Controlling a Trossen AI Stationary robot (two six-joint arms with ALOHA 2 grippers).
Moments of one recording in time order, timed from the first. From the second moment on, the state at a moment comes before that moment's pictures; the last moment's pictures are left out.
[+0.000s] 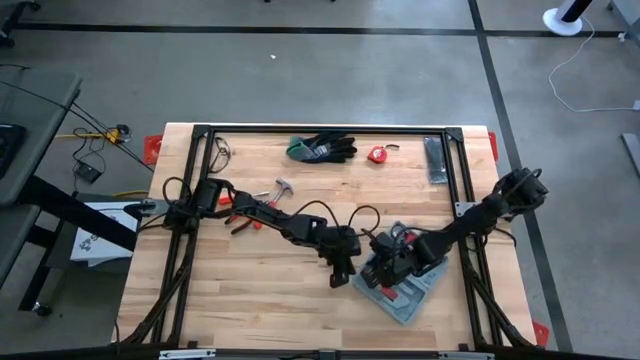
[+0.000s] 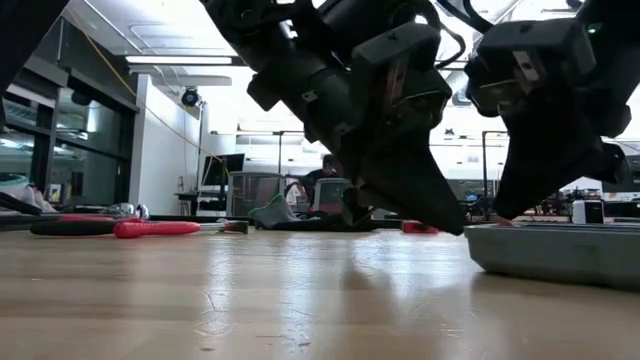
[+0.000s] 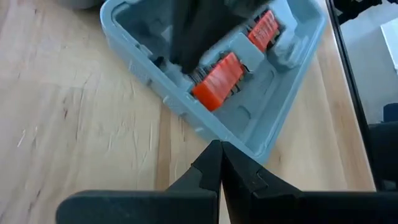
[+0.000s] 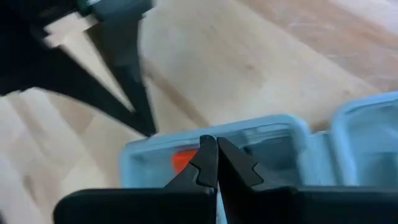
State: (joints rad) left arm -0.17 2.19 1.42 0.00 0.28 -0.41; right arm 0.52 1.64 0.85 -0.33 0.32 1.34
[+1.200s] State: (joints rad) left arm -0.17 2.19 1.42 0.00 0.26 -0.38; right arm 0.54 1.76 0.85 -0.19 0.20 1.35
